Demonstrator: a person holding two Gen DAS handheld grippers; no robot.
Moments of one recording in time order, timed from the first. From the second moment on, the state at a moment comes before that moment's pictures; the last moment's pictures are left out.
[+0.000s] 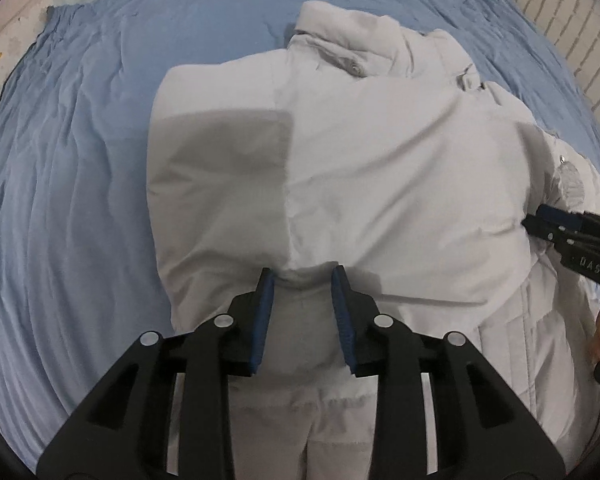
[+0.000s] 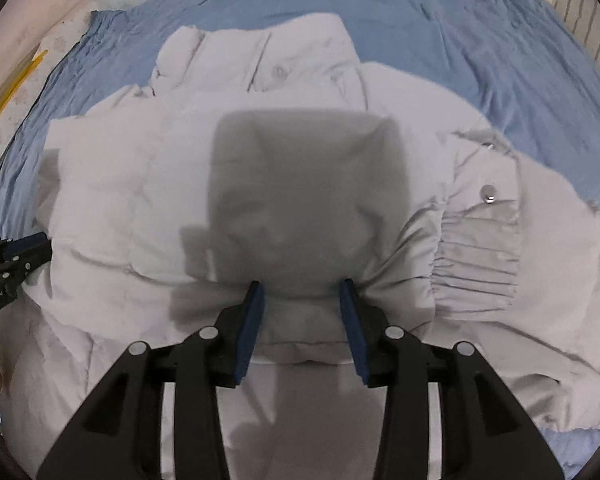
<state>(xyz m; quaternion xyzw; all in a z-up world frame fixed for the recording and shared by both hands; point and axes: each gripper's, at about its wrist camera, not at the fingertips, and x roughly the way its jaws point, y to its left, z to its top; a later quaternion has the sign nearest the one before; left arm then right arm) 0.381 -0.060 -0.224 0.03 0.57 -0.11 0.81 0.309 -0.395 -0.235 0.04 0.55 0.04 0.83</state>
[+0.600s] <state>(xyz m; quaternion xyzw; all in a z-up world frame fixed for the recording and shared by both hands) 0.347 -0.036 -0.163 0.03 0.50 -0.06 0.86 0.192 -0.588 -0.169 0.13 0.46 -0.16 0.86</state>
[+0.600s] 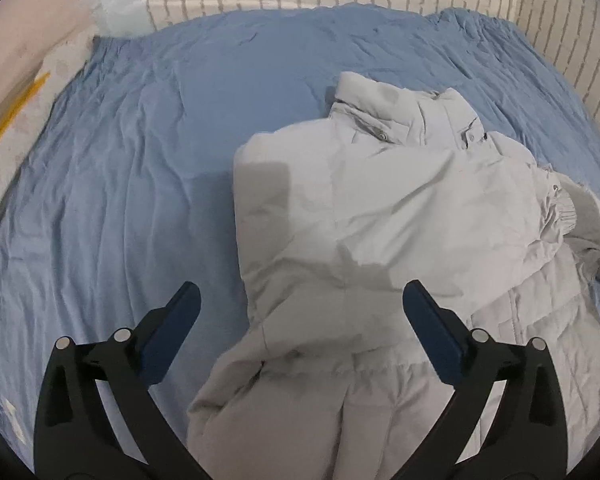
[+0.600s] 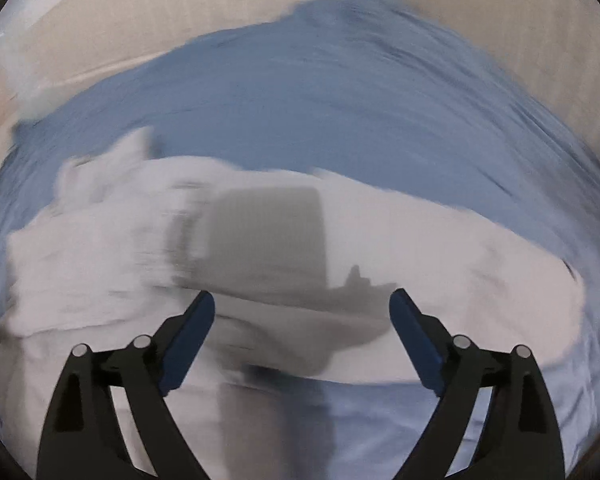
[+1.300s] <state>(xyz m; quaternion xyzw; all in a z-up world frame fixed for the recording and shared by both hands) 0.333 -0.042 -0.167 0.07 0.50 -0.04 0.86 0.073 -0.788 -0.251 0.30 0.44 -0.35 0.77</state>
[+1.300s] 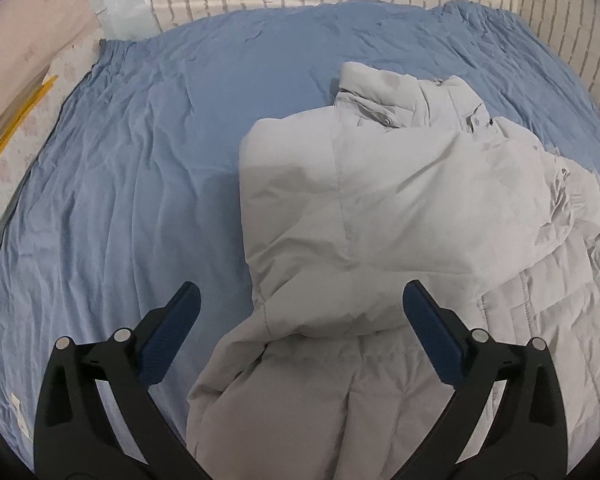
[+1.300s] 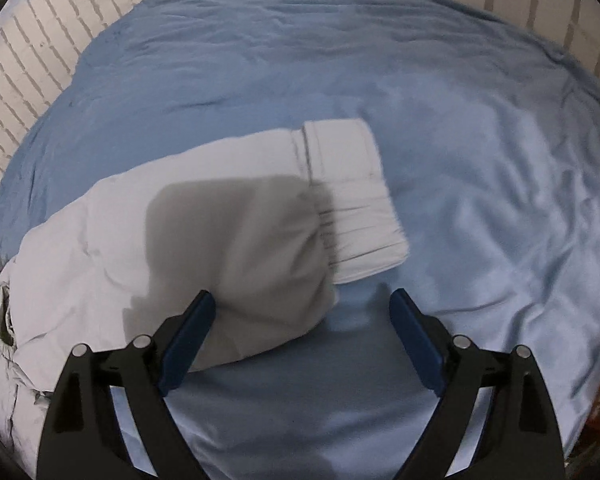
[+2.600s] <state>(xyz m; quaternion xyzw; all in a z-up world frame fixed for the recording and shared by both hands) 0.348 -0.017 -0.162 0.08 0.49 -0.03 0.87 0.229 -0.618 -0.152 0.14 0.43 -0.11 0.89</state>
